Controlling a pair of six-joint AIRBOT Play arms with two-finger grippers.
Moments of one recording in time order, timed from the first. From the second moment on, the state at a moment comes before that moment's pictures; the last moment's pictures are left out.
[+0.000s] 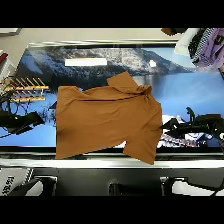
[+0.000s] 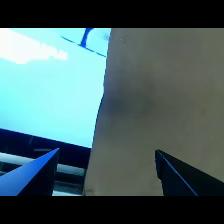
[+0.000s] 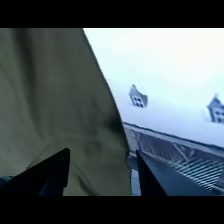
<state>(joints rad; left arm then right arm) 0.25 -0.99 0.96 1.33 -1.36 -1.67 -0.51 -1.47 0.81 2.31 -1.24 -1.97</state>
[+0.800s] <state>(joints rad) 0.58 -0.85 0.45 1.06 -1.35 -1.45 -0.51 -1.52 0.74 2.36 -1.17 -2.03</state>
